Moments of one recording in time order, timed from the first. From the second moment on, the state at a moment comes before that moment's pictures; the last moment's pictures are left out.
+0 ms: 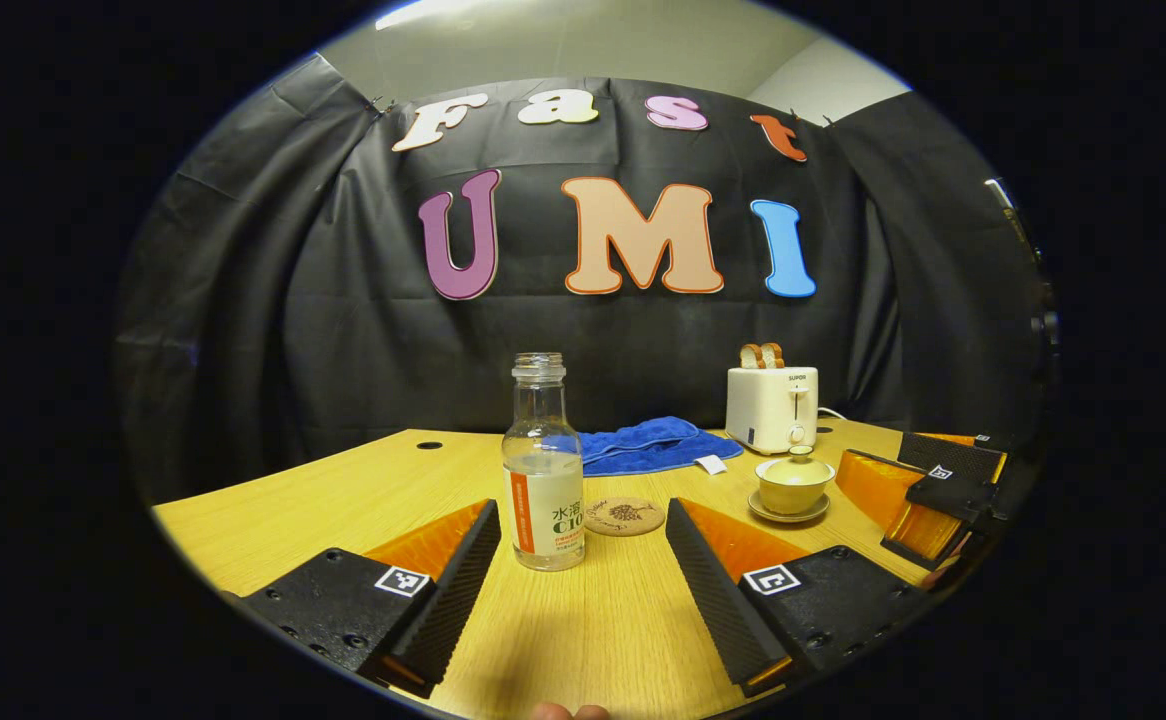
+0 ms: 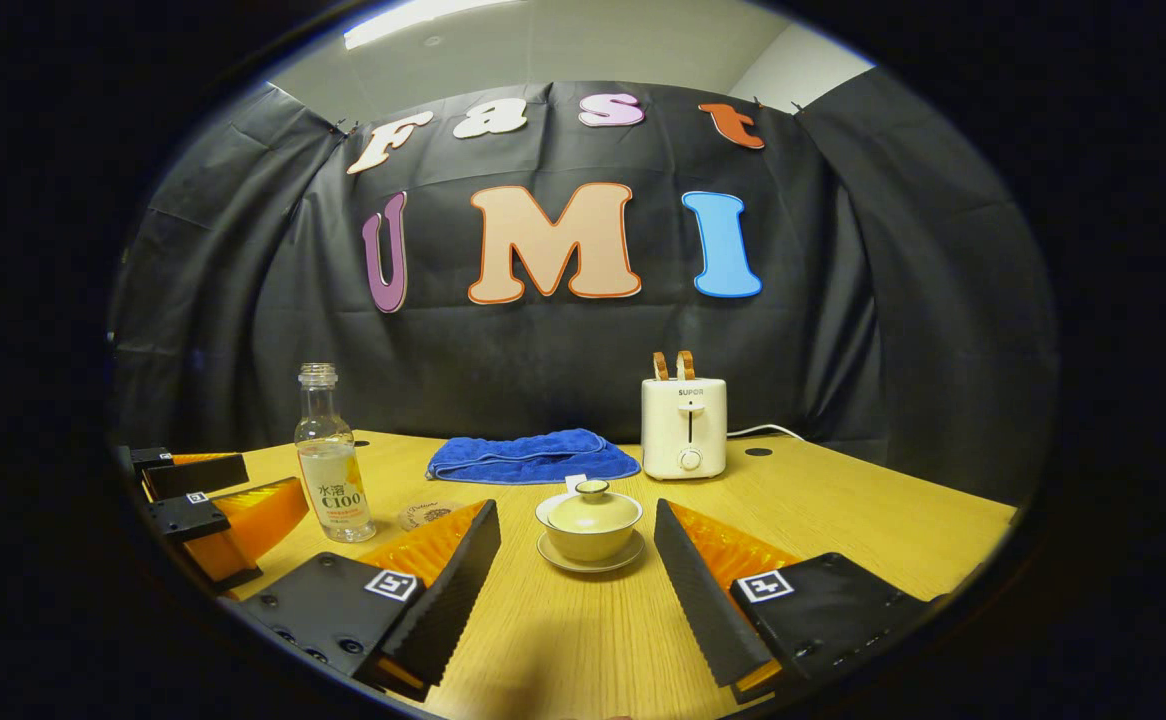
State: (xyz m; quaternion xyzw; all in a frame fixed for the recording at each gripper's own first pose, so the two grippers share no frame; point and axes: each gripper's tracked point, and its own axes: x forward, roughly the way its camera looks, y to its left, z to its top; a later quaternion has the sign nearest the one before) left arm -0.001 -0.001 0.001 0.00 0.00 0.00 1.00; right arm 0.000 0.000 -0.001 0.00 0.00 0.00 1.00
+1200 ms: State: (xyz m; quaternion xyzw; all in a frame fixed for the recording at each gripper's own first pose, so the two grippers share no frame) left arm -0.001 -0.001 0.000 0.00 0.00 0.00 1.00; right arm 0.141 -0.017 -0.019 0.00 0.04 -0.04 1.00
